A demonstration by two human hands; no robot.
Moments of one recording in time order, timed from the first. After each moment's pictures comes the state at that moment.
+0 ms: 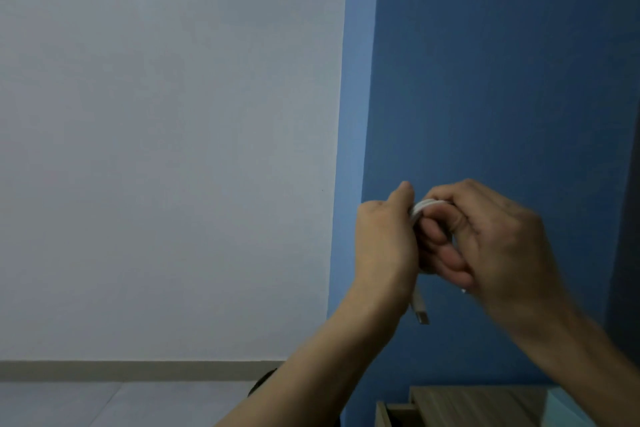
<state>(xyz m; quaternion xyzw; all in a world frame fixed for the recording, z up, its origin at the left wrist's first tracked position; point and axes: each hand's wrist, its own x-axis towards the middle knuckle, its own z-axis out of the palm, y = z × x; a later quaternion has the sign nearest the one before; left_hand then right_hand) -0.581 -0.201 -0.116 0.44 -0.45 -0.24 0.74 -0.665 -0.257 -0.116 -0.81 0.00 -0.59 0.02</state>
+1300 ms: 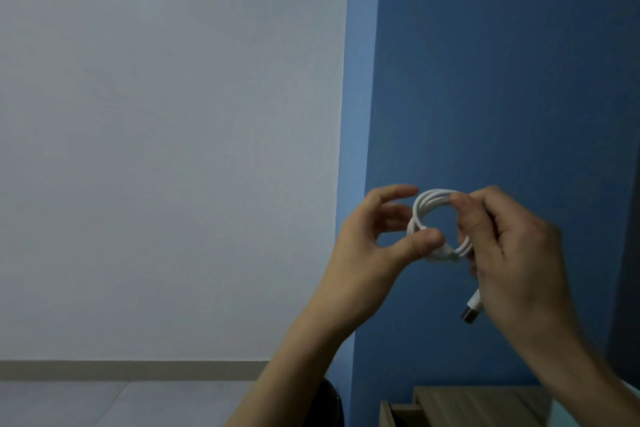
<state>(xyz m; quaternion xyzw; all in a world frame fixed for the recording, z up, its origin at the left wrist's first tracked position) -0.550 -0.182 -0.138 0.45 -0.59 -0.08 0.67 -0.666 -0.261 -0.129 -0.76 0.09 -0.63 0.13</state>
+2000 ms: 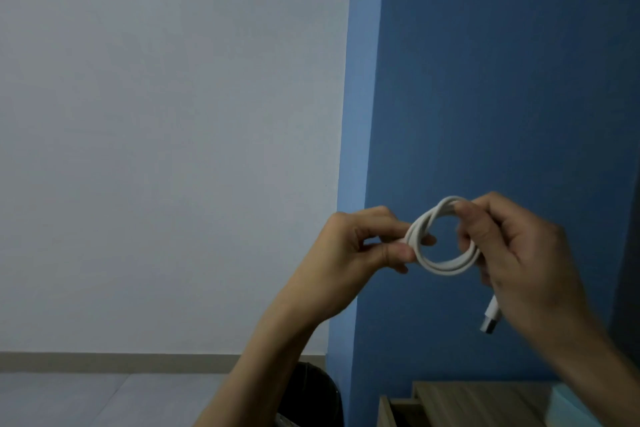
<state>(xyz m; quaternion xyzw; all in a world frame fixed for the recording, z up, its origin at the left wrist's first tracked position) -0.526 -0.170 -0.138 0.44 -0.69 -0.03 0.58 -0.676 -0.263 -0.132 -0.80 0.07 -0.56 0.21</state>
